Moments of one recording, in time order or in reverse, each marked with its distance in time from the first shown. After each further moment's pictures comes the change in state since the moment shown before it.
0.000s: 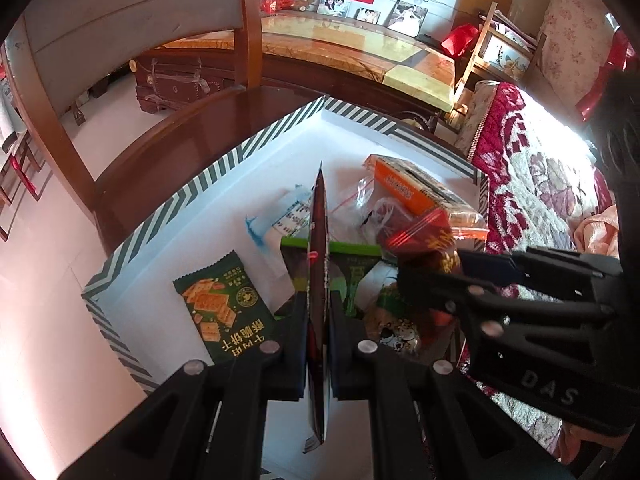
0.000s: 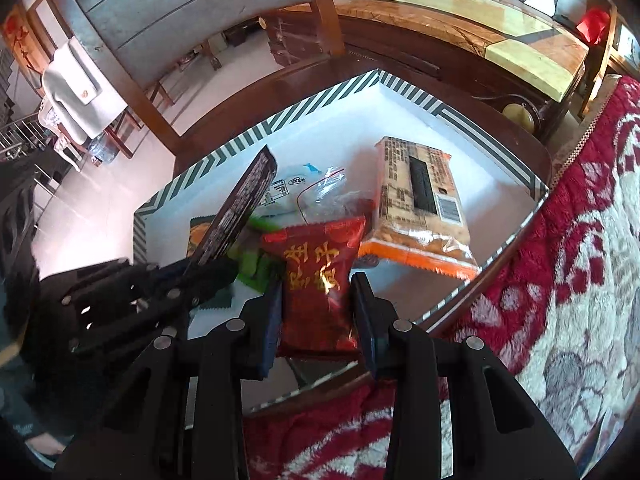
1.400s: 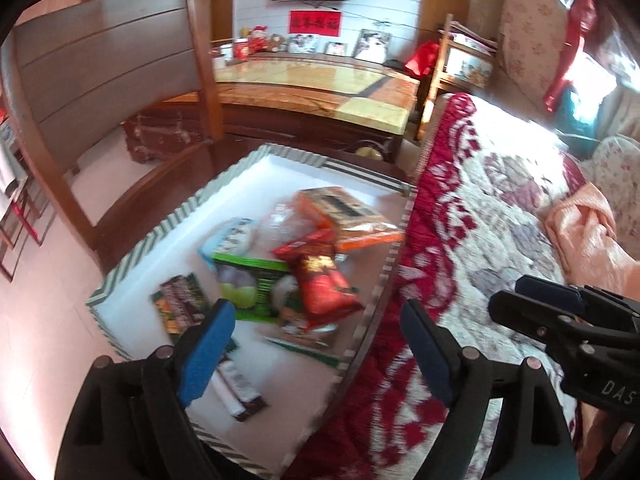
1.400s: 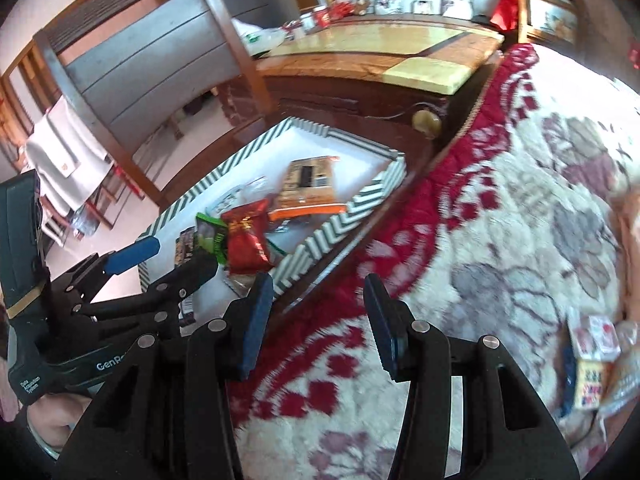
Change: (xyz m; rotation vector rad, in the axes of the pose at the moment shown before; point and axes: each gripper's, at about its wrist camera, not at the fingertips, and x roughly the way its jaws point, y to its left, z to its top) left arm -0.050 -0.070 -0.022 0.111 -0.148 -0.009; right arm -0.104 -0.047 -0.087 0.198 -0.227 -0.097
